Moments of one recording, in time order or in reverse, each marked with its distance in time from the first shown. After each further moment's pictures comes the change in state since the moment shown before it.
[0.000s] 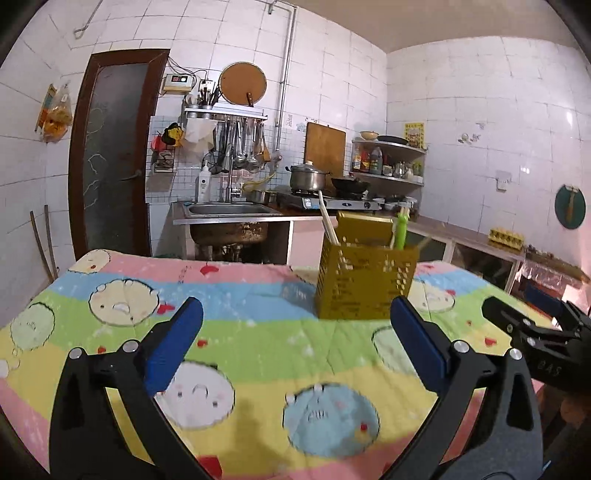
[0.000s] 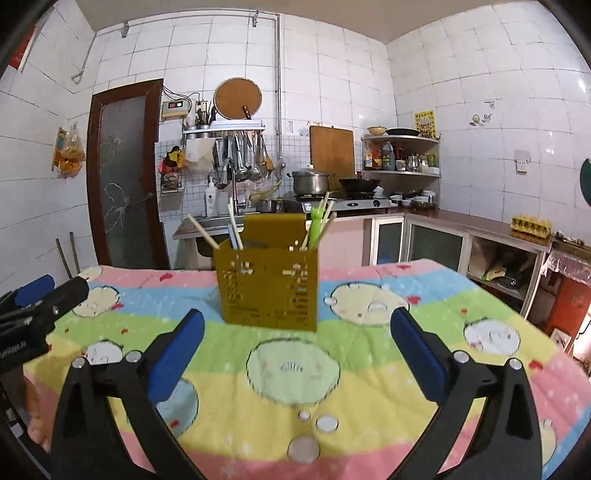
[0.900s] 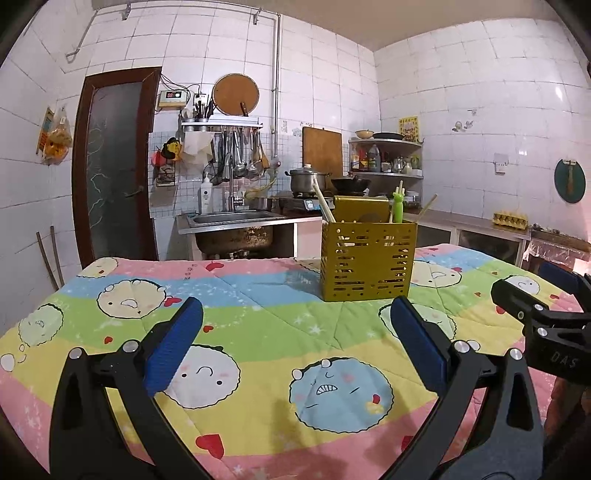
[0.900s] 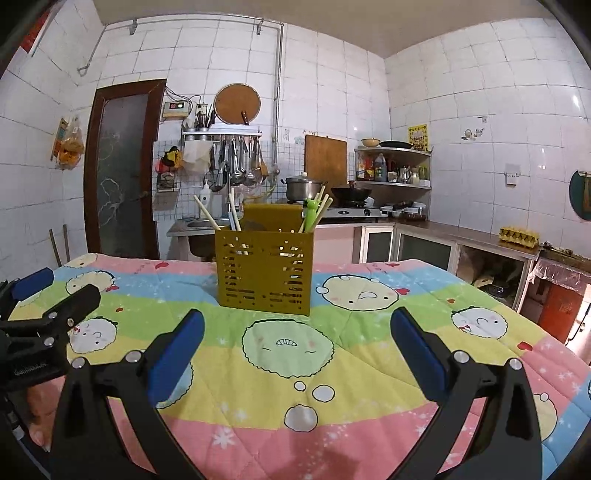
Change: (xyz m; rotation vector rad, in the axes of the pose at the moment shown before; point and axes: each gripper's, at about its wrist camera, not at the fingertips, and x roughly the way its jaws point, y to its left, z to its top) left arm -0.007 -0.008 -0.030 0.077 -0.037 0.025; right arm -0.020 0.006 -0.030 -0.044 -0.048 -0.054
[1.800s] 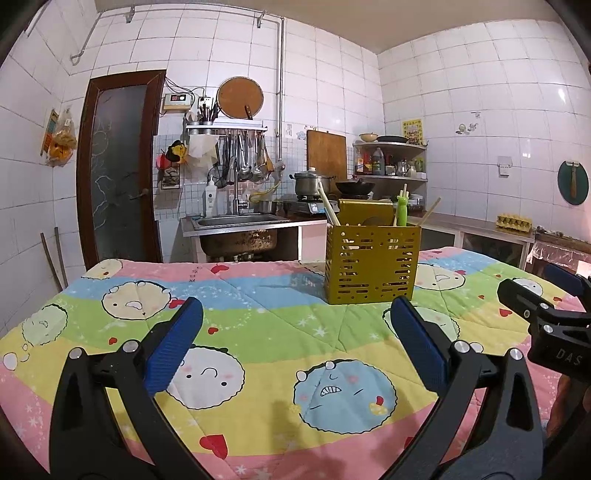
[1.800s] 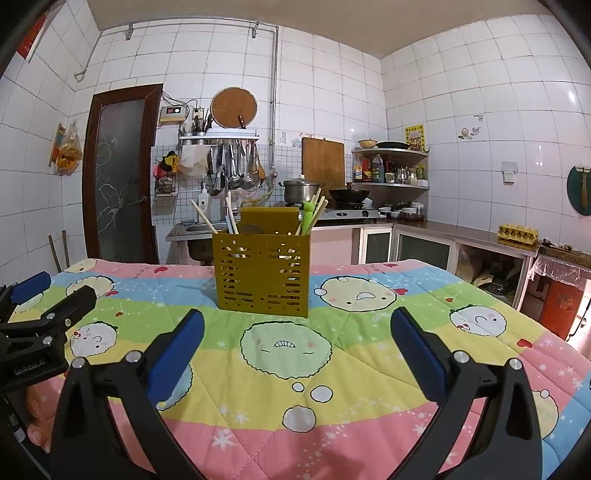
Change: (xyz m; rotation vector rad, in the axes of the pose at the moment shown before) left arm -0.002 0.000 0.002 -0.002 -0.013 0.018; right arm -0.003 -0.001 -0.001 0.012 -0.013 -0.005
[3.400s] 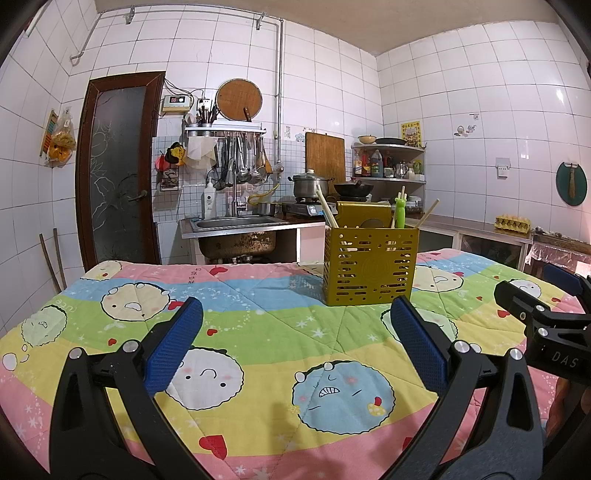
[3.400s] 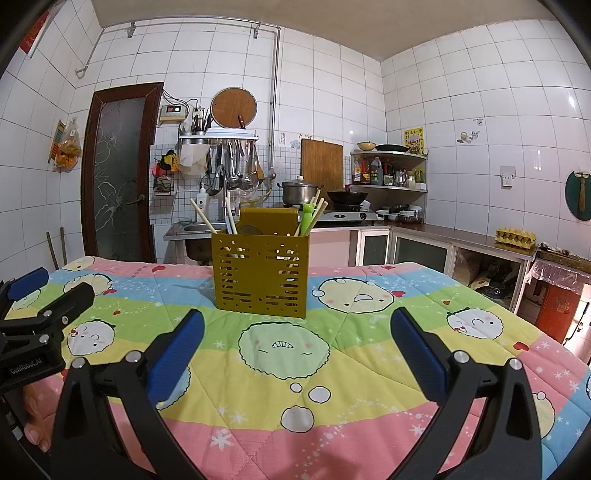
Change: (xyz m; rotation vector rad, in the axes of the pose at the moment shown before) left arm -0.001 -0.002 -0.002 0.003 -0.009 -0.002; right arm 0.001 -0.001 0.000 -0.005 0.000 -0.005
